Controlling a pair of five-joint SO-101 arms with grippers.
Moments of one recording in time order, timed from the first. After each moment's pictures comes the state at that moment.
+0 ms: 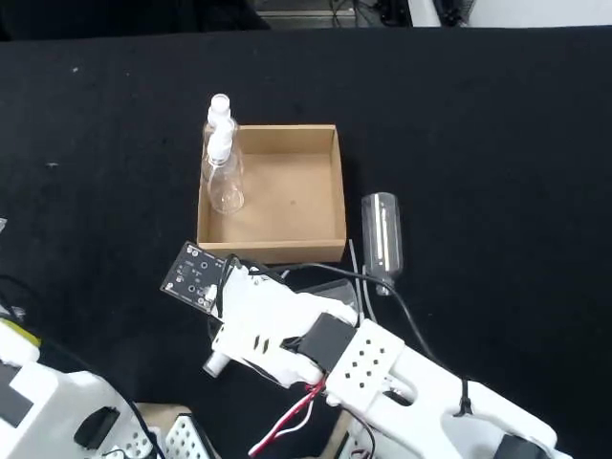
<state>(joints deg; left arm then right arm) -66.0 -2.8 26.9 62.8 -74.3 -55.7 -45.1 59.0 47.3 10.8</state>
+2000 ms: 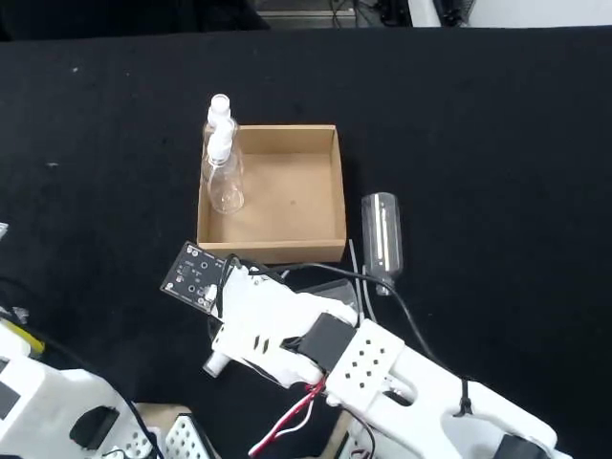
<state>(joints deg) -66.6 1.0 26.5 62.7 -74.2 -55.7 -45.1 59.0 47.3 10.8</state>
